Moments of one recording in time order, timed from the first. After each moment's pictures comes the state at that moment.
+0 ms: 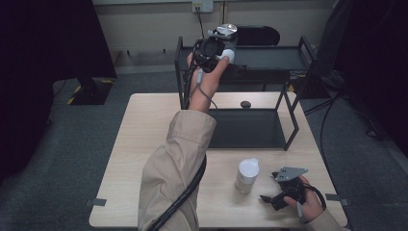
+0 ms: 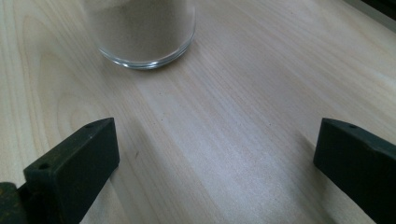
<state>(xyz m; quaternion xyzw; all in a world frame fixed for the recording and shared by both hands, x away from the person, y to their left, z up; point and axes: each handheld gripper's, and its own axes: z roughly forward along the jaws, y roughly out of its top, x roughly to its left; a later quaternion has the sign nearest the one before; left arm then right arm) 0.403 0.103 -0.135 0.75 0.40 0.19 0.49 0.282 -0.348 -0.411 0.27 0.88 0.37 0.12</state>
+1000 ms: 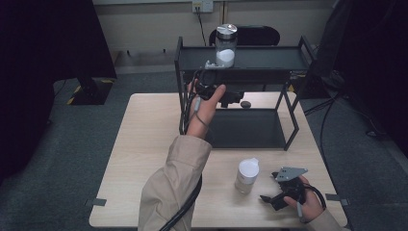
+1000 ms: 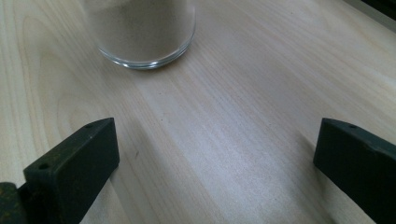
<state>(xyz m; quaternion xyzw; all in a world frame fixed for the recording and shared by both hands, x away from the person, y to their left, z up) 0.395 0.116 -0.208 0.75 0.40 0.15 0.51 0.282 -0.348 -0.411 0.27 0.88 0.37 0.12</state>
